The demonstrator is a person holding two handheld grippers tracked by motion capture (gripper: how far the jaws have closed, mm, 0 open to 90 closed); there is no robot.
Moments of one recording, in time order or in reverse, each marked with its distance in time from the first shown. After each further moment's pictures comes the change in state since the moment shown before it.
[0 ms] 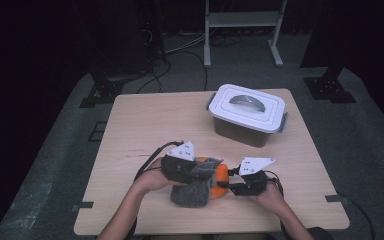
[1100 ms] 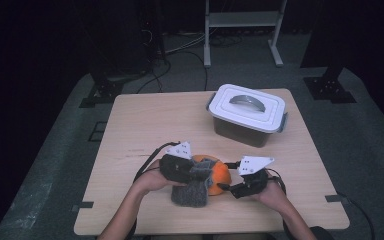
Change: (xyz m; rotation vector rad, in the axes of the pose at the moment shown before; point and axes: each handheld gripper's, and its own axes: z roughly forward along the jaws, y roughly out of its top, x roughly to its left) left arm 0.003 -0.009 0.012 0.012 -0.026 -0.055; right arm 0.000 0.009 -0.003 0.023 -0.042 -0.070
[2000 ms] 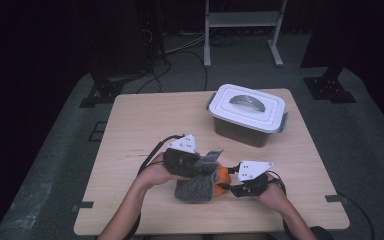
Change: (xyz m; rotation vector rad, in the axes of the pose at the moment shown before) left arm -0.001 0.032 0.001 -0.016 0.003 0.076; right arm 0.005 -0.003 -0.001 0.005 0.008 -0.128
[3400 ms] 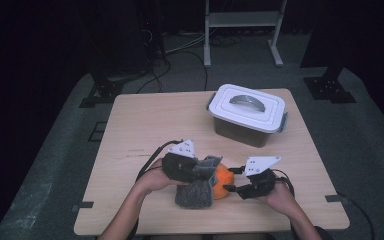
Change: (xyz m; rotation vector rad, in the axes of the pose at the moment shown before) left arm -0.007 -0.015 -0.004 -0.001 -0.004 -0.065; right arm -0.001 0.007 -0.020 0.061 0.027 0.142
